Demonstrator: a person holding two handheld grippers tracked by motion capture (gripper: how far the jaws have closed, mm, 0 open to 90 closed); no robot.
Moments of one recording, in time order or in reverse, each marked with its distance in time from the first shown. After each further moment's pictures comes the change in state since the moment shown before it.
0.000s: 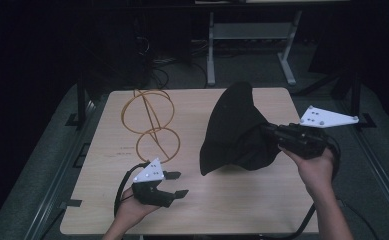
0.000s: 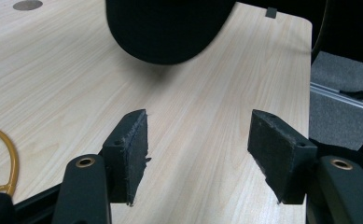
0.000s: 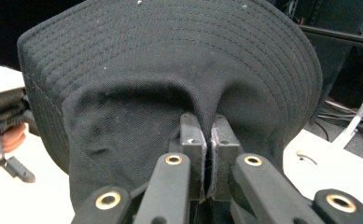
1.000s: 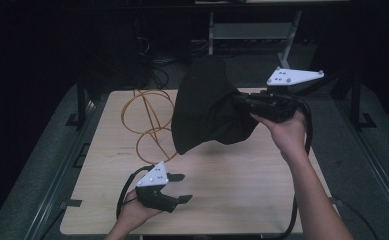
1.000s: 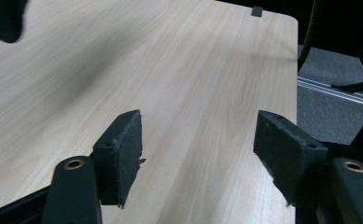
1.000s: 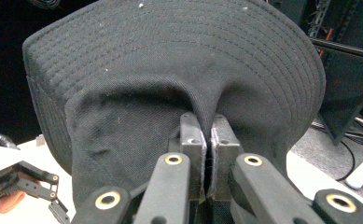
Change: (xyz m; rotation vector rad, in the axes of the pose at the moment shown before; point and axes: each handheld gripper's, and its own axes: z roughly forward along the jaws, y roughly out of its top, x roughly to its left) left arm -0.008 0.002 0.005 -0.002 -0.030 0.032; right arm -0.002 0.076 0.061 0.007 0.081 -0.023
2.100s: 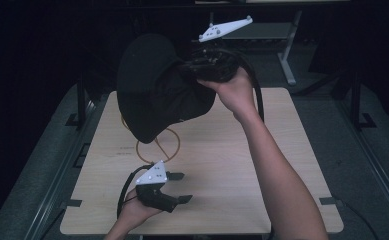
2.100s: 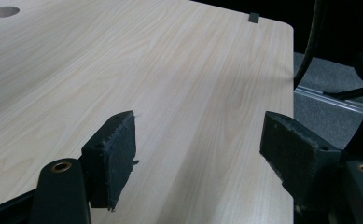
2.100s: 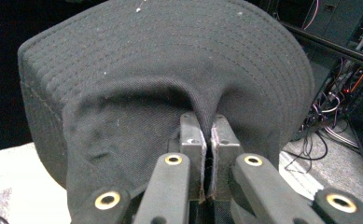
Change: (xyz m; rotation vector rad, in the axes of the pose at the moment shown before) left arm 0.006 -0.003 0.001 -0.011 -0.026 -0.010; right arm 0.025 0.104 0.098 0.086 0.108 -0.090
